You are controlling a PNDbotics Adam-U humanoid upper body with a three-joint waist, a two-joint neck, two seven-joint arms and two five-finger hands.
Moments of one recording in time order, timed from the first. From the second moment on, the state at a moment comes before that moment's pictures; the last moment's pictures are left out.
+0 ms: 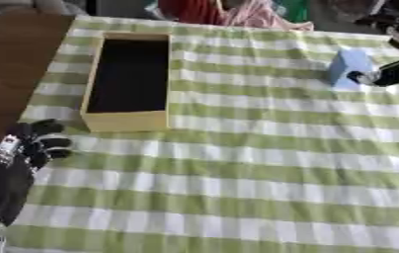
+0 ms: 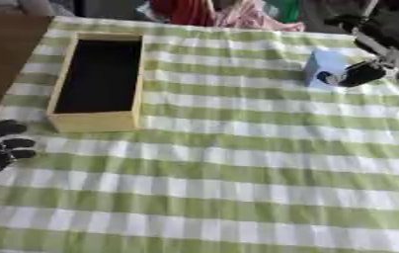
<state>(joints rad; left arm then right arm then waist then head) -0.16 0.17 -0.01 -1.79 0.18 0.07 -0.26 -0.72 -0.75 0.01 -1.04 0.75 -0.35 0.21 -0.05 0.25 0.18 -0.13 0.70</state>
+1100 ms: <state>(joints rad) -0.17 0.17 -0.01 -1.79 0.17 0.07 -0.27 -0.74 -0.73 -0.01 -0.88 0.76 -0.32 0.18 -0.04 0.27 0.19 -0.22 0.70</state>
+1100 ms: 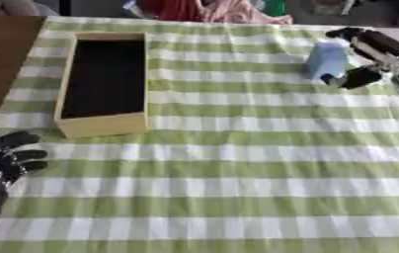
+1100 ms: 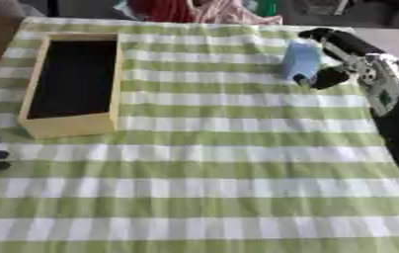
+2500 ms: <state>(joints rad) -0.17 0.17 -0.02 -1.79 0.16 0.08 -0.29 -0.72 -0.71 -0.01 -0.85 0.85 -0.31 -0.17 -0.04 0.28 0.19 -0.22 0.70</state>
